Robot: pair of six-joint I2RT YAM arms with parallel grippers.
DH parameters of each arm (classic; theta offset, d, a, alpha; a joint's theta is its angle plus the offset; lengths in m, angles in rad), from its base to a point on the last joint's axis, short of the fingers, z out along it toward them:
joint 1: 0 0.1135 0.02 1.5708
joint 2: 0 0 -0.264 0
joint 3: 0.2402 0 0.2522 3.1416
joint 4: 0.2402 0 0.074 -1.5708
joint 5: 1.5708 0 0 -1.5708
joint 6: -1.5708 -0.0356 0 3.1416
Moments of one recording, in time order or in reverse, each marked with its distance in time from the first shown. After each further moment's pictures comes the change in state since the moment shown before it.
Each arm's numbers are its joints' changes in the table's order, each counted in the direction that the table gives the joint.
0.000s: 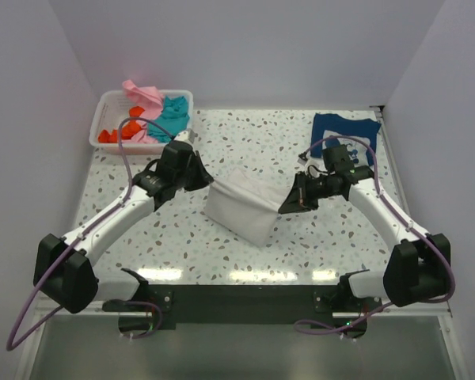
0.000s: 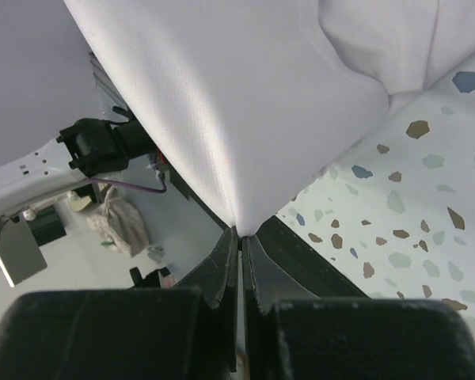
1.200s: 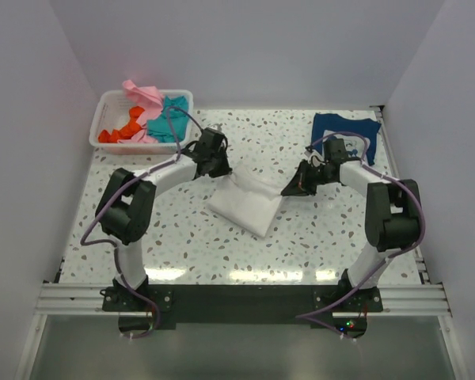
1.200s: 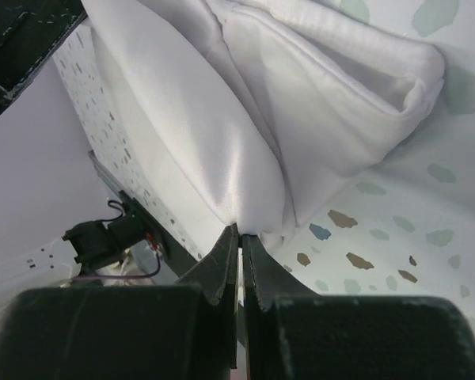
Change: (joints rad) left arm 0.007 -0.612 0.303 -0.140 0.002 0.002; right arm -0.147 -0.422 0.054 -0.336 0.014 -0.060
